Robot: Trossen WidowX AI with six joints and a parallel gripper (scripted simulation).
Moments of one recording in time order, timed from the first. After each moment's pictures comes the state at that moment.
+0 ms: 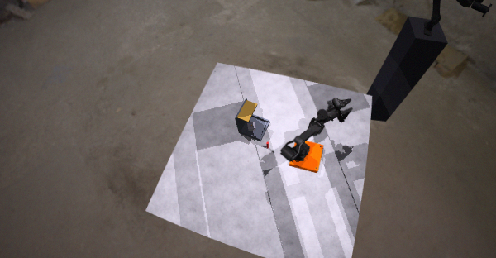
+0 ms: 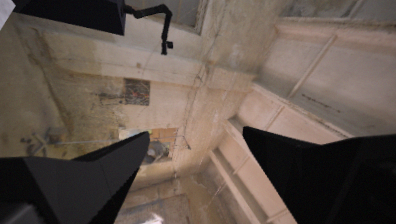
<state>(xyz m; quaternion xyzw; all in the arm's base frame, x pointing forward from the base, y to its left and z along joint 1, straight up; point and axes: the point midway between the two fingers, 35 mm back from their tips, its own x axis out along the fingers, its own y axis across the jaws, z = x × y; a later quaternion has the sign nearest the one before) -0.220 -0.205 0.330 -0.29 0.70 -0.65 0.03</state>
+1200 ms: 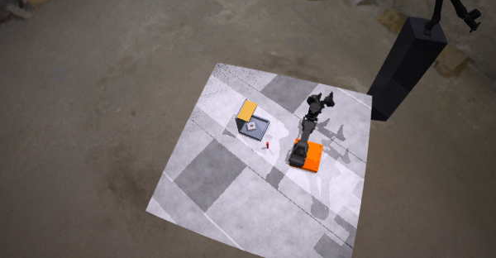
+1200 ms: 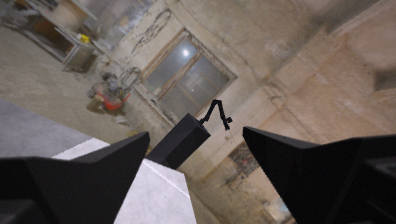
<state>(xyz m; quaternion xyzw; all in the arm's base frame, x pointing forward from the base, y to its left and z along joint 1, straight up) -0.101 -0.296 0.274 -0.24 0.31 -0.79 0.47</state>
